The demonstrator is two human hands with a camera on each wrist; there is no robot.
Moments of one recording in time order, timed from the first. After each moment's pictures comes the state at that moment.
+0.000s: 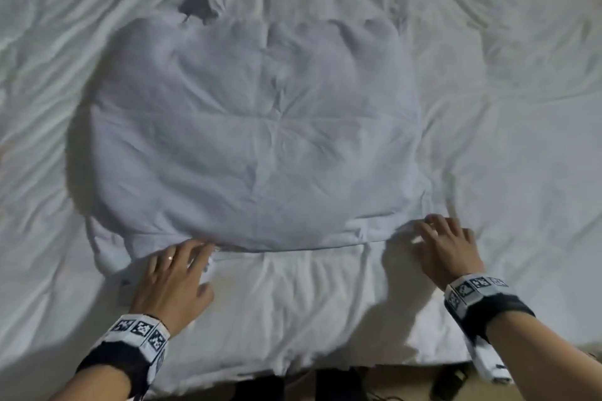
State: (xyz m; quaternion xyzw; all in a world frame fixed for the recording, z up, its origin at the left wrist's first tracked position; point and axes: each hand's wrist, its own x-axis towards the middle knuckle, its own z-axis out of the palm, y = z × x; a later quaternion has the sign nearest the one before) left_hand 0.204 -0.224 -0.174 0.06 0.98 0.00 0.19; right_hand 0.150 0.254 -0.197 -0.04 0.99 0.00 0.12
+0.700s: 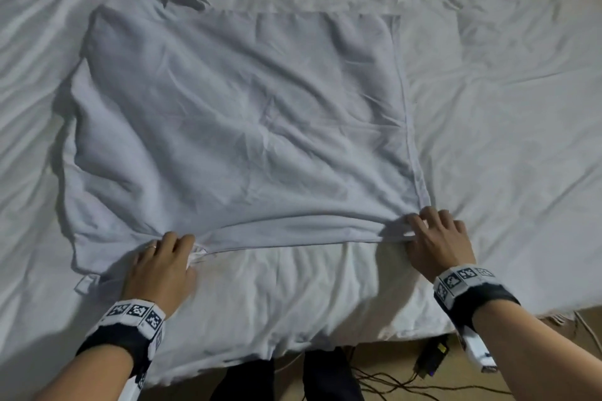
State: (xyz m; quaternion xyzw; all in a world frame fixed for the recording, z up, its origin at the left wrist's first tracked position) left_hand 0.203 -0.215 -0.189 0.06 0.99 -0.01 0.15; right_hand 0.168 0.262 -0.178 -0.03 0.98 0.08 0.19
